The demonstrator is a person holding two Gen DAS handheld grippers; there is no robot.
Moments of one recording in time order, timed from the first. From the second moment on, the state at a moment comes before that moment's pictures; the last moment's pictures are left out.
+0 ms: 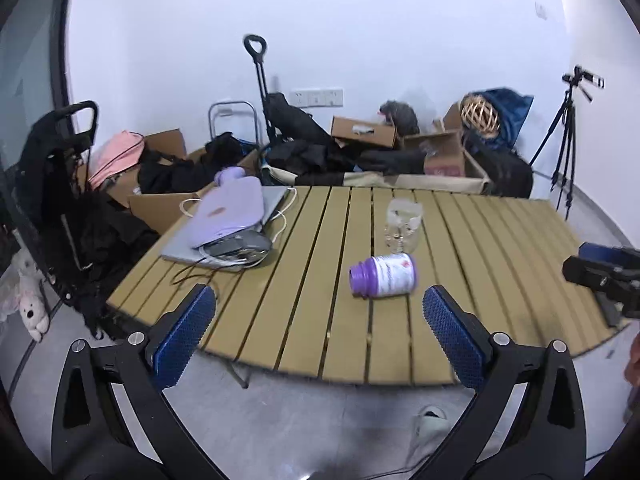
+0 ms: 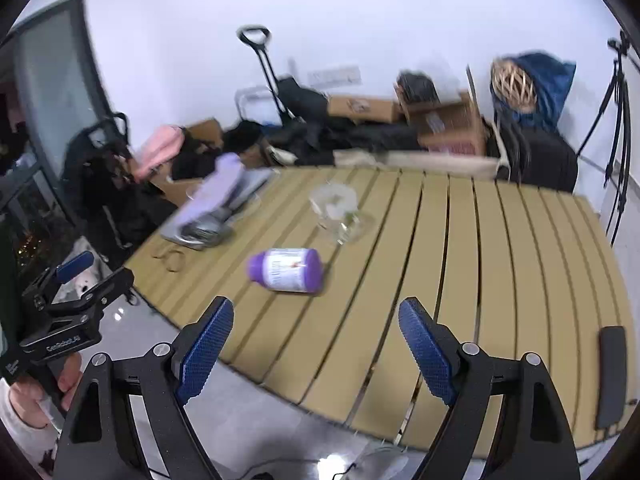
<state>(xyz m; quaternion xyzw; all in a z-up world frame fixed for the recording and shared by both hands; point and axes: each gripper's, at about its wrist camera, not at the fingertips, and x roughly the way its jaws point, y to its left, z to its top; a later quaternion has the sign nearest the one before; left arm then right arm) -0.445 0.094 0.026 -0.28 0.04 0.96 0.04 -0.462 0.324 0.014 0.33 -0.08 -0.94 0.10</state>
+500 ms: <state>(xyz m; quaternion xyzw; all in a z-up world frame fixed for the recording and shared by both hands) -0.153 0.048 0.051 -0.19 0.07 0.98 0.08 -0.197 0.245 0.036 0.30 -0.06 -0.93 0.18</state>
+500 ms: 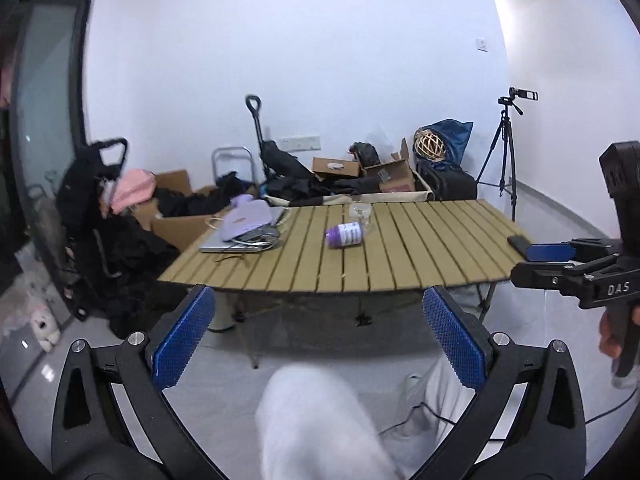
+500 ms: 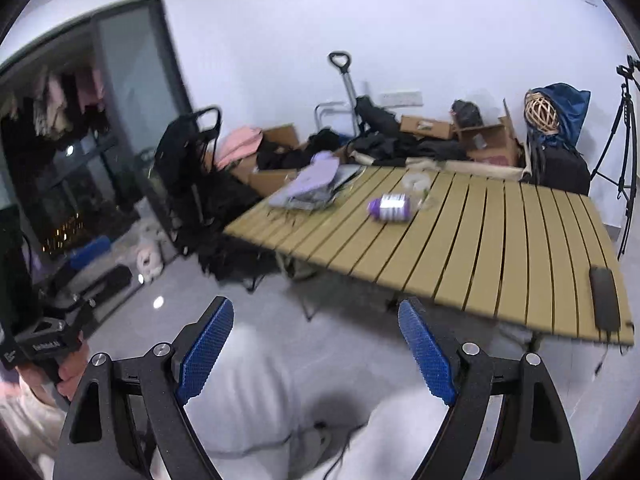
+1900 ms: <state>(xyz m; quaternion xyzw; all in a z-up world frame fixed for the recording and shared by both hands) 0.007 0.010 -0.012 -0.13 0.00 0.99 0.03 0.013 0.175 -0.014 0.17 0.00 -0.98 0.13</state>
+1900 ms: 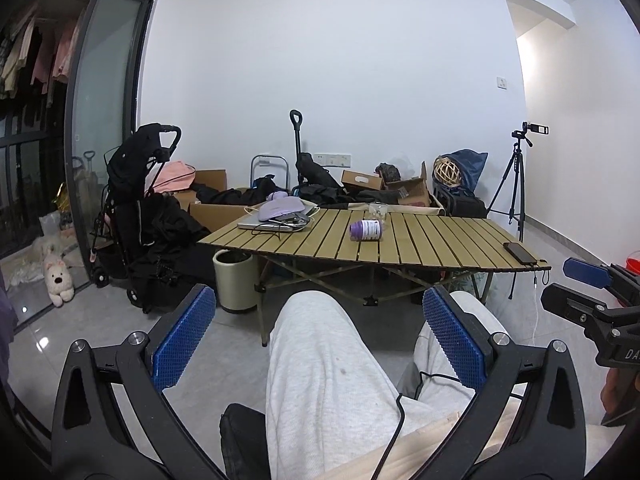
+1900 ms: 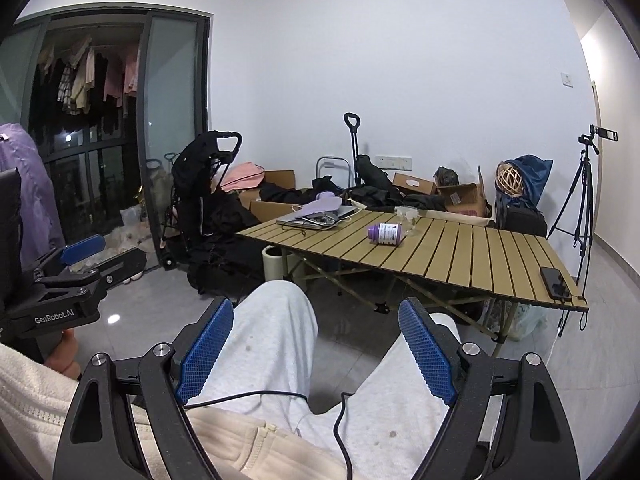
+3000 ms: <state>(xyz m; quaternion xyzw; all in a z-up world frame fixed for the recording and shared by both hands) 0.007 0.006 -0.012 -0.13 0.01 0.99 0.04 0.012 0.174 -0.015 0.17 0.00 -0.98 0.13</state>
